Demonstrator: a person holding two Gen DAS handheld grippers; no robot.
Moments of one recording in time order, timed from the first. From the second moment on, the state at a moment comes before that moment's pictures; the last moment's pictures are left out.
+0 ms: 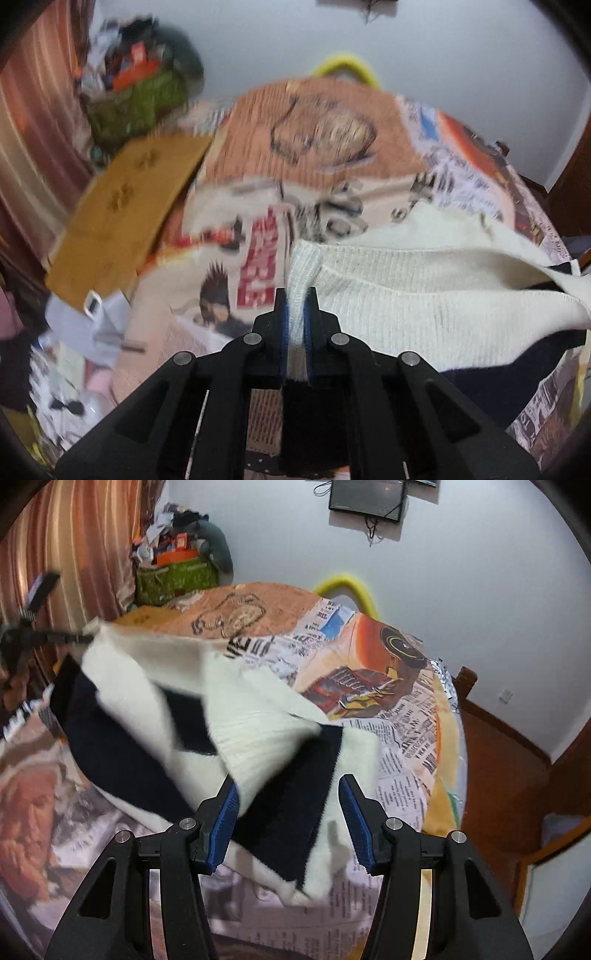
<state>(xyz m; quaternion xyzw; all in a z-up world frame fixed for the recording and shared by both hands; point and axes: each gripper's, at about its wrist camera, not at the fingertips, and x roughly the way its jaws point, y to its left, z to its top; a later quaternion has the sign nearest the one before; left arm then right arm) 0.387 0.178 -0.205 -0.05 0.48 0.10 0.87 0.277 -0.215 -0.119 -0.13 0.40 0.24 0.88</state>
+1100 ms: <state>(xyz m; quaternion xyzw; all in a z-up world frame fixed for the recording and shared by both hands) 0.397 0.155 -0.254 0.06 0.50 0.12 0.86 0.329 -0.151 -0.127 -0.19 0.39 0.32 0.84</state>
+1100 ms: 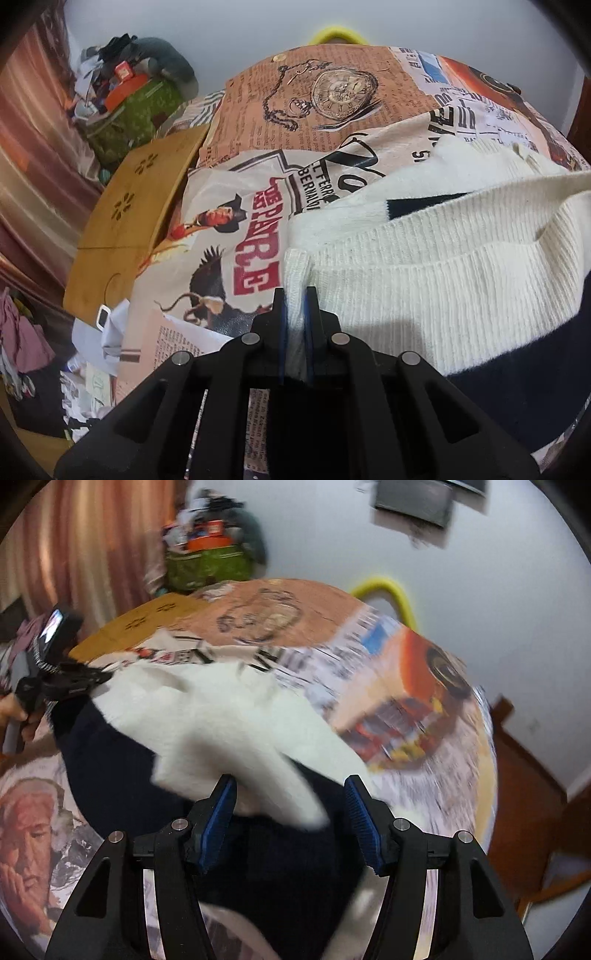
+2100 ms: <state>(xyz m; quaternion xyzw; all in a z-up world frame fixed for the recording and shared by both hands) 0.479 0.162 -0.260 0.00 0.52 0.11 0.85 0.397 -0.211 -0.172 -0.04 0.47 0.18 0.87</state>
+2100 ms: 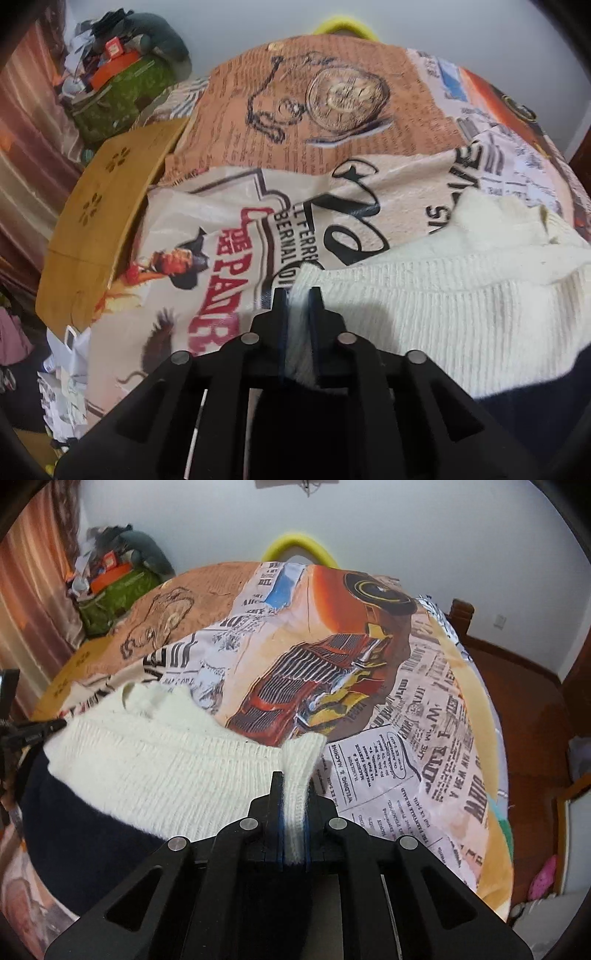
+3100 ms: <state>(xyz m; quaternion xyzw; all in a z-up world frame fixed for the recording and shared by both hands) 0.411 0.096 -0.251 0.10 0.49 0.04 0.87 0.316 -0.140 -0.180 -0.07 0.46 0.30 0.83</state>
